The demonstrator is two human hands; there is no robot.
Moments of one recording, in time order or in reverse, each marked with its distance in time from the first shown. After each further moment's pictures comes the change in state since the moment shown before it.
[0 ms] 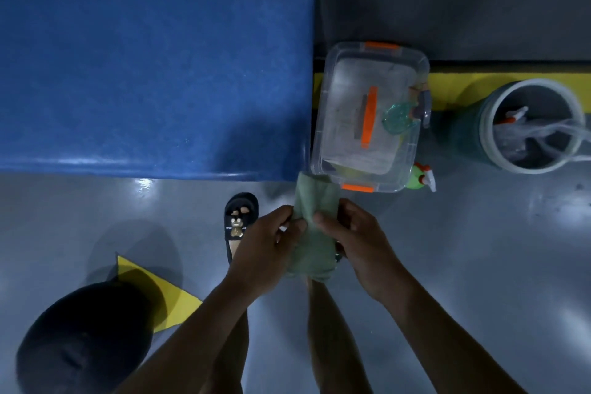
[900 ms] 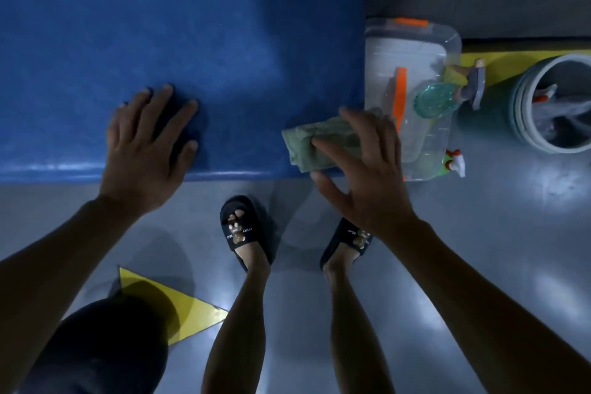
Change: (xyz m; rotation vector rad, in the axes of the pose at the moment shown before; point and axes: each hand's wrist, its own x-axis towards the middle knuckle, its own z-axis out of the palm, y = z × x) left_hand 0.108 -0.127 -0.238 1.093 0.388 0.540; right_hand 0.095 -0.004 0.072 -1.356 0.381 -1.025
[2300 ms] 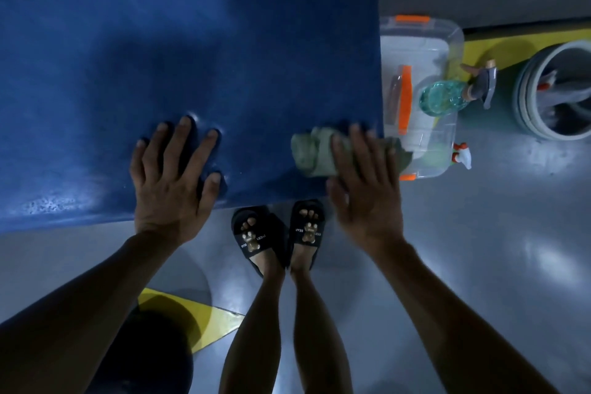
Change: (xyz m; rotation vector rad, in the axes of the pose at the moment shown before) left_hand 0.003 -0.006 0.021 0.089 -0.057 -0.045; right_hand 0.002 -0.024 0.044 -0.096 -0.054 0.239
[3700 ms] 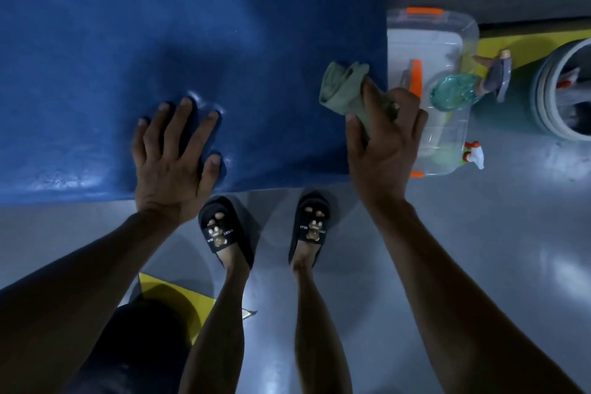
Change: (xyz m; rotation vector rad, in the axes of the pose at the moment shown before) left_hand 0.000 0.004 0.001 0.005 0.008 -0.030; right_hand 0.048 0.004 -0.007 0.095 0.330 0.263
